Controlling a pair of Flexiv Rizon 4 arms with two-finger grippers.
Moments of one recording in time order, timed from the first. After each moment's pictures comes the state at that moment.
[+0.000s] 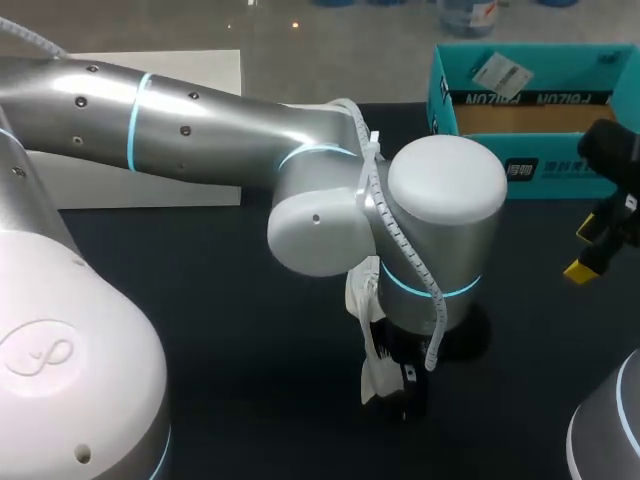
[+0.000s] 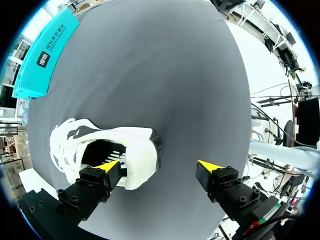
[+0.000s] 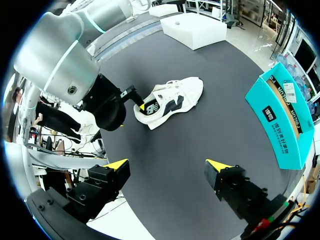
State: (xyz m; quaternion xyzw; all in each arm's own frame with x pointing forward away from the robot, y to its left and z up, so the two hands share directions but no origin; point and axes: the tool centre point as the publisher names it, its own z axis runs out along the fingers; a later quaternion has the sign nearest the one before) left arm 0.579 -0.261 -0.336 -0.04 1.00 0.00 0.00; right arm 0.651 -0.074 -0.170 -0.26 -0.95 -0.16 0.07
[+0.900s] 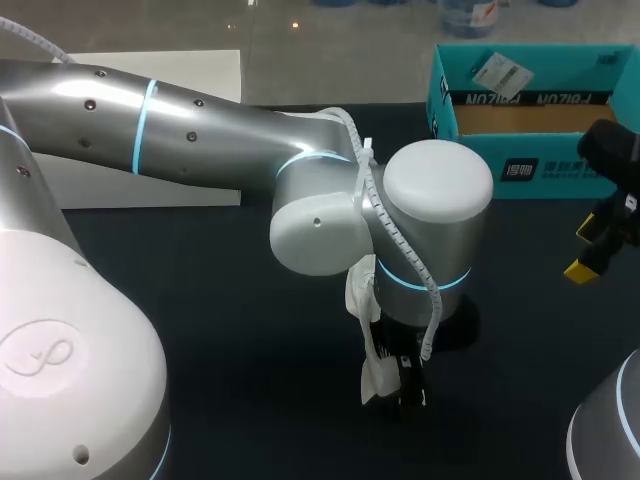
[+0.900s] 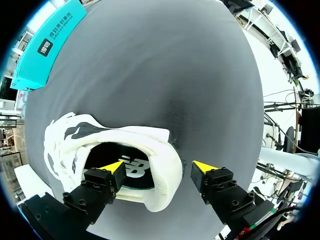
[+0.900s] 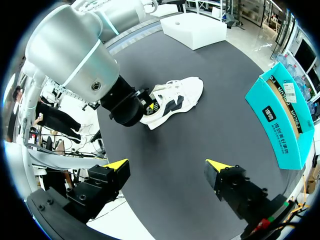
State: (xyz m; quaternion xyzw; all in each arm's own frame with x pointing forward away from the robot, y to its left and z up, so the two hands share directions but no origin) left arm 0.606 -0.259 -0.365 -0.06 1.00 0.00 0.00; right arm 0.651 -0.074 -0.170 -0.26 -0.95 -0.16 0.07
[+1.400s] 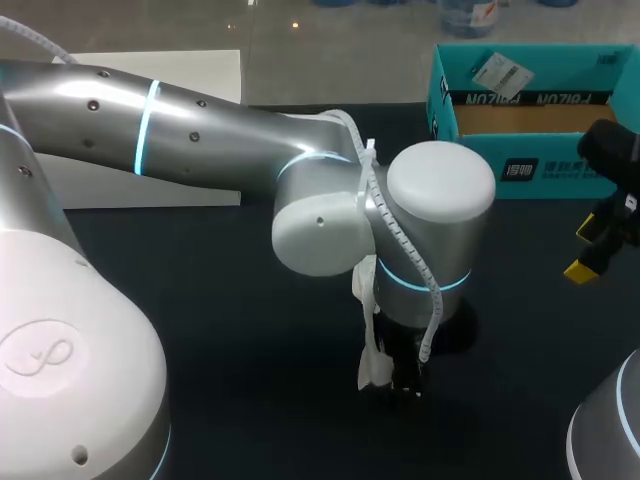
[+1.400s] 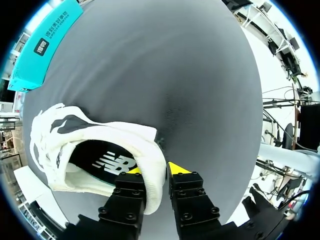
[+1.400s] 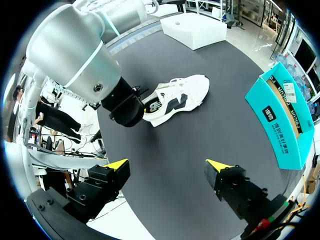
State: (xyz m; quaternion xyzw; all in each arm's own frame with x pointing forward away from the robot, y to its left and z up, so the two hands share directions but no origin) left arm 0.602 -0.255 -0.369 -0.06 1.00 0.01 -0.01; right arm 0.651 -0.074 -0.170 -0.26 -0.95 -0.16 0.07
